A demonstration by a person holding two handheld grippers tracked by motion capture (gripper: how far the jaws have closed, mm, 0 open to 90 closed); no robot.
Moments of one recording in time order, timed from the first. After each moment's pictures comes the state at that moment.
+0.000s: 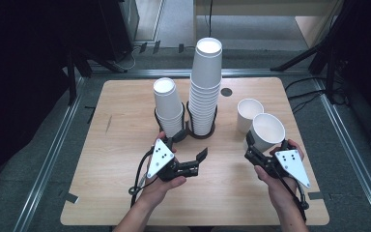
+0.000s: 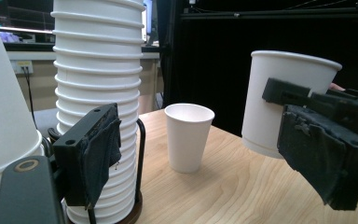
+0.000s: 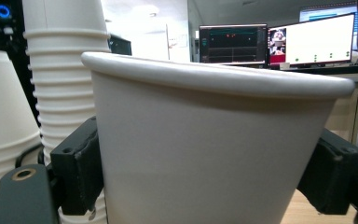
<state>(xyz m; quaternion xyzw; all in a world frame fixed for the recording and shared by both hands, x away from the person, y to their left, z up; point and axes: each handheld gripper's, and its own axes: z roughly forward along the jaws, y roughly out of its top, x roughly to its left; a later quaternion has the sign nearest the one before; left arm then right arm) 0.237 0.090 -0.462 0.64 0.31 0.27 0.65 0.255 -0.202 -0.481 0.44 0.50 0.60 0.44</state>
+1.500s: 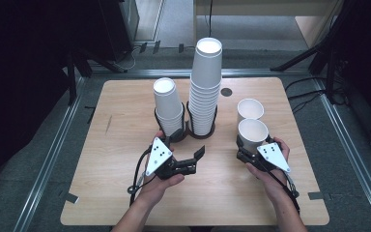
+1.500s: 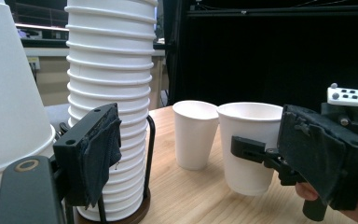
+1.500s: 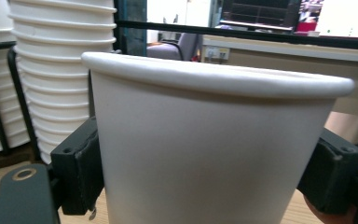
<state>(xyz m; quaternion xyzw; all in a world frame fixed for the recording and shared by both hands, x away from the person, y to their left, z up) 0.241 0.095 -0.464 0.64 0.32 0.27 0.64 0.293 -0.196 -0.531 0.42 0.60 0.54 0.42</state>
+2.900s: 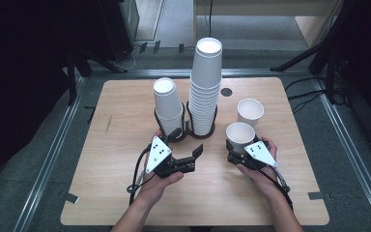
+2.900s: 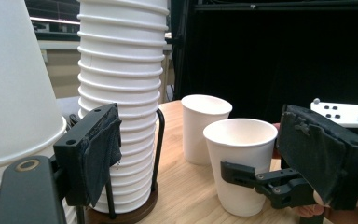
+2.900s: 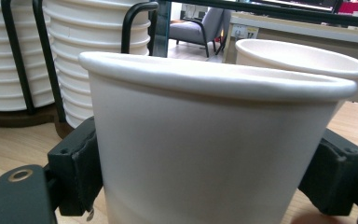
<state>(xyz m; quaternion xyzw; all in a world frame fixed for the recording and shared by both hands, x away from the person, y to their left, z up) 0.246 0.098 -0.466 0.64 0.34 0.27 0.63 0.304 -0.178 -0.550 0.40 0.65 0.52 0.39</state>
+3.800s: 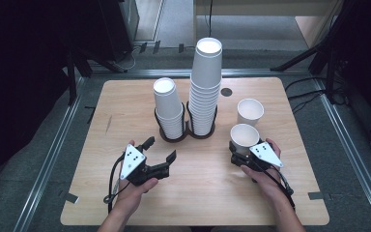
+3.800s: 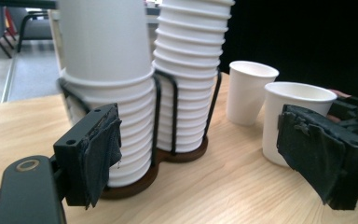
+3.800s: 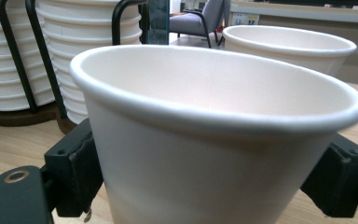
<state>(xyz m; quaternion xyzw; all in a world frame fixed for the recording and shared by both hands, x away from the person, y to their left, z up) 0.222 0.165 -0.483 0.65 0.40 0.29 0.58 0.299 -0.189 -0.549 0.42 0.65 0.52 0.36</state>
